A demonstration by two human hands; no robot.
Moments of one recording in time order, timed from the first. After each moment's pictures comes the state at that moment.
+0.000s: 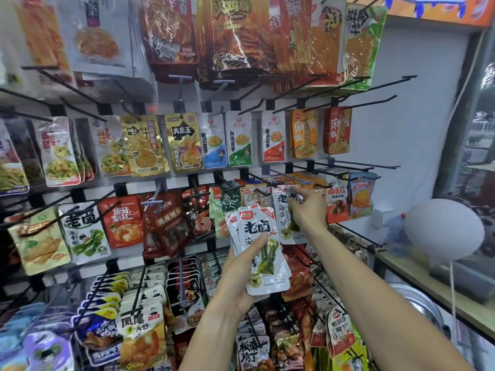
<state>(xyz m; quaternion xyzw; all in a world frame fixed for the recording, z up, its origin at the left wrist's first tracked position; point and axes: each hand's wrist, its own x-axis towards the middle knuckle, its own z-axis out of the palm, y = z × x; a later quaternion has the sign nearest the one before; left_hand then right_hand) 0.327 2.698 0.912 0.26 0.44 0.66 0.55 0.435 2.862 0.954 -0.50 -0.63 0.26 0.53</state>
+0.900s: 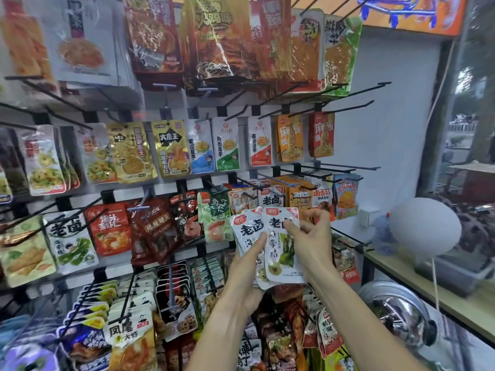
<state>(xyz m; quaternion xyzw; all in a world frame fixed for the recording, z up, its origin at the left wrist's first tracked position) 0.357 2.708 0.912 0.25 0.41 0.67 0.57 0.466 2.789 0.917 -0.40 -0.49 0.45 0.63</state>
